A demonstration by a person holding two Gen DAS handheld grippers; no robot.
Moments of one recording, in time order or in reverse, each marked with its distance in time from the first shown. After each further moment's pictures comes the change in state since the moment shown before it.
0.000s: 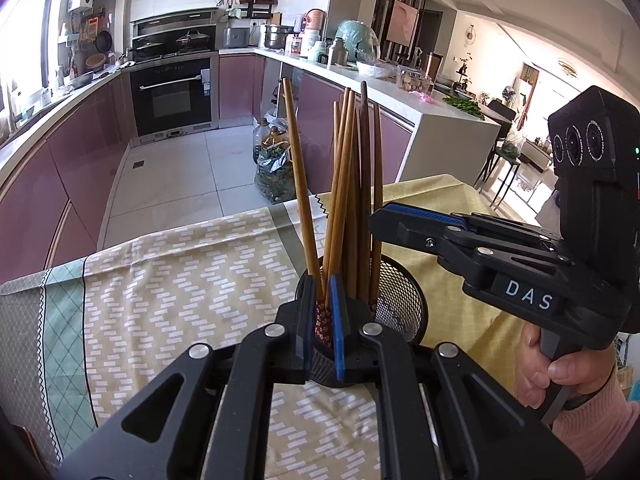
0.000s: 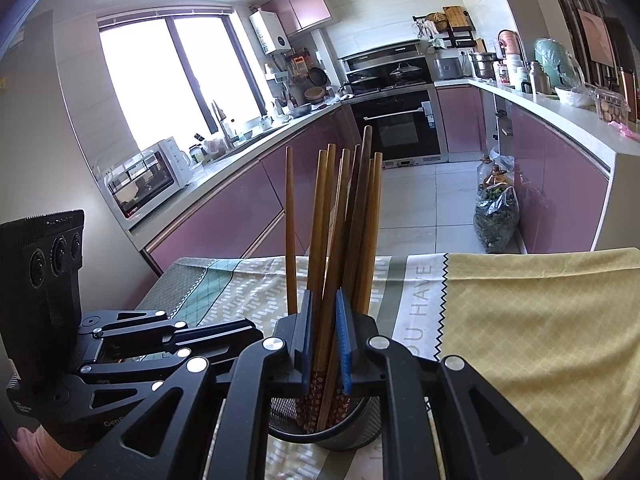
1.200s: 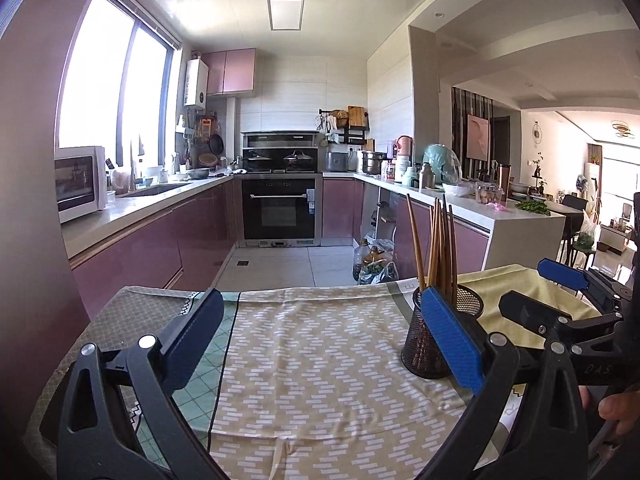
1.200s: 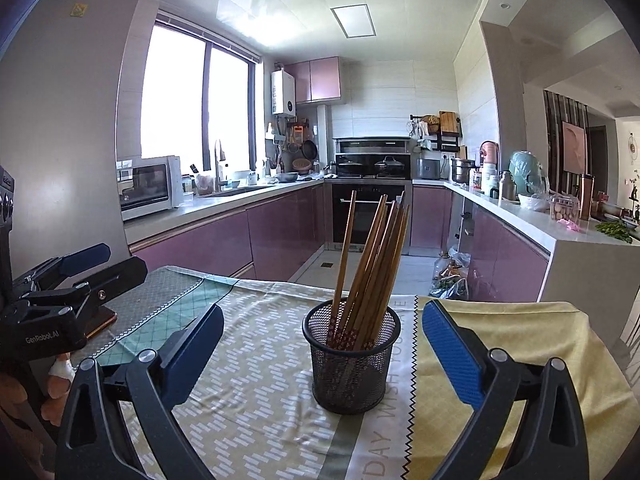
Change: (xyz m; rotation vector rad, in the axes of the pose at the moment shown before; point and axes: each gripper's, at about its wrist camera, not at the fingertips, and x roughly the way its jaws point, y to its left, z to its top) left arm -0.161 0.015 -0.120 -0.054 -0.513 0.382; right arm -0.080 0.086 -0.089 -0.236 -0.314 -0.195
